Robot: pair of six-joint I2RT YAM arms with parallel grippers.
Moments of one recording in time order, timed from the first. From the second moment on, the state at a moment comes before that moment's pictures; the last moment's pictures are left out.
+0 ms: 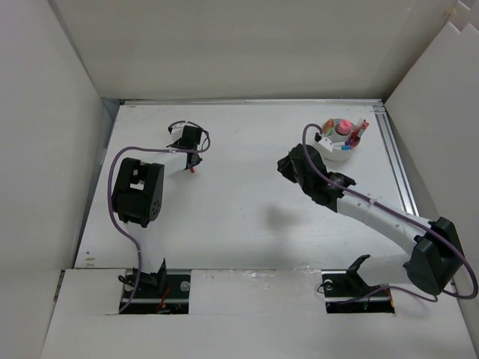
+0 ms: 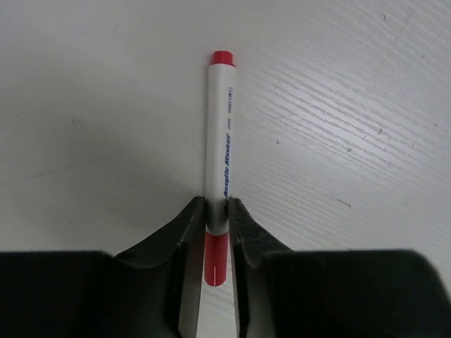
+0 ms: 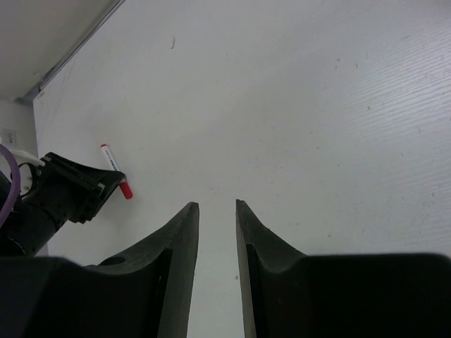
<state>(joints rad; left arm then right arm) -0.27 1.92 1.19 -0.20 -0.41 -0.61 0.70 1.30 0.96 -0.22 0.49 1.02</state>
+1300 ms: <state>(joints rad) -0.72 1.66 0.90 0.34 0.32 -0.57 0.44 1.43 0.85 -0.01 -0.06 0.94</state>
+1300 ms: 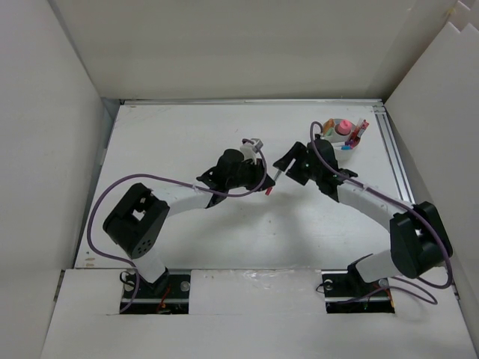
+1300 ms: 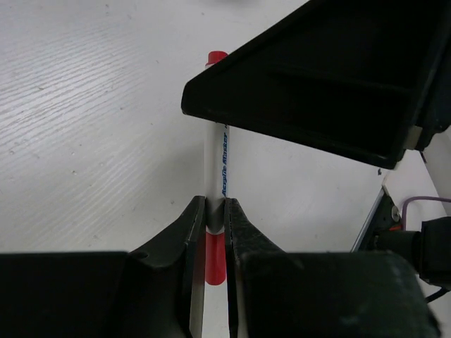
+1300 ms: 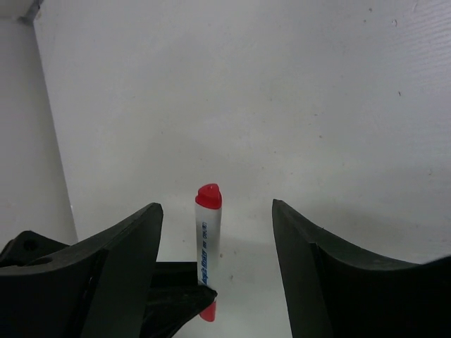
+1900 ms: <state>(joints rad) -0.73 1.67 0.90 0.40 0.36 -0.54 0.43 1.49 0.85 0.05 -0.13 0.95</state>
